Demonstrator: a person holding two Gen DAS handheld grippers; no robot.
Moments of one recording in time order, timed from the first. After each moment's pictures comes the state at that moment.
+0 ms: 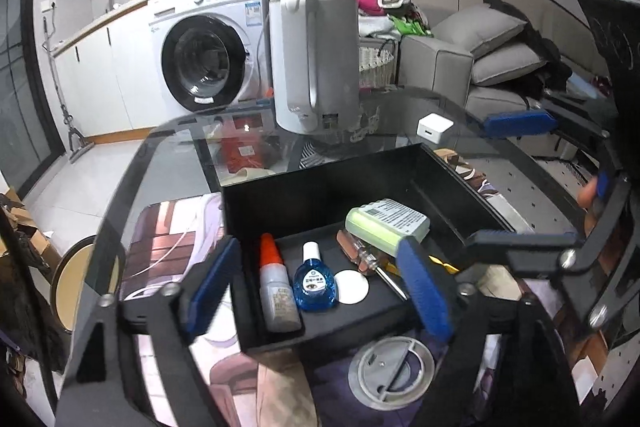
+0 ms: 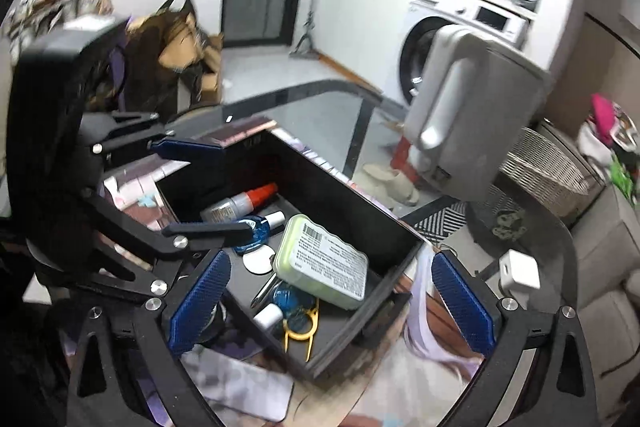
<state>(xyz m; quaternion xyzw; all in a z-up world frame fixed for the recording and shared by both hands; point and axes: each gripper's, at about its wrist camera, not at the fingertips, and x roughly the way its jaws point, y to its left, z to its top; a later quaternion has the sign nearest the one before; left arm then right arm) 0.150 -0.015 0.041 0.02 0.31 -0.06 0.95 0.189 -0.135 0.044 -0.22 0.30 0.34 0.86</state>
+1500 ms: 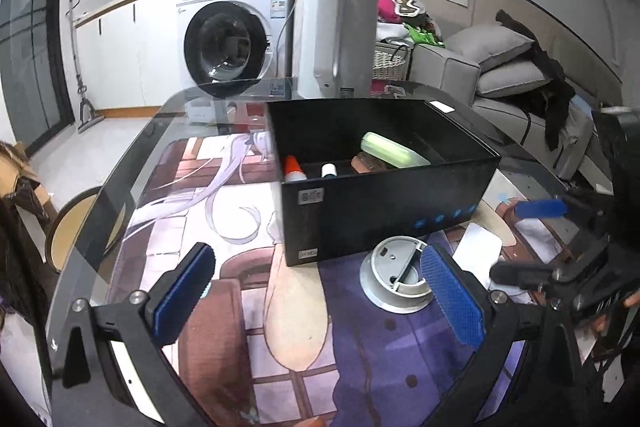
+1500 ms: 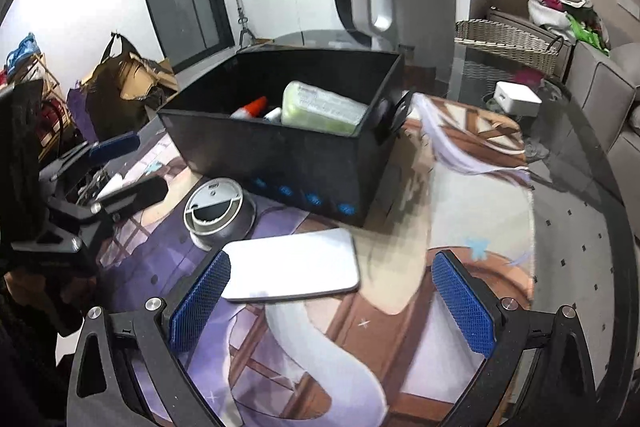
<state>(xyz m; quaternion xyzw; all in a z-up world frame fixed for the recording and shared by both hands) 0.088 0.013 0.005 -0.03 0.31 -0.05 0.95 0.129 -0.171 -0.029 -0.10 0.41 0.27 0.86</state>
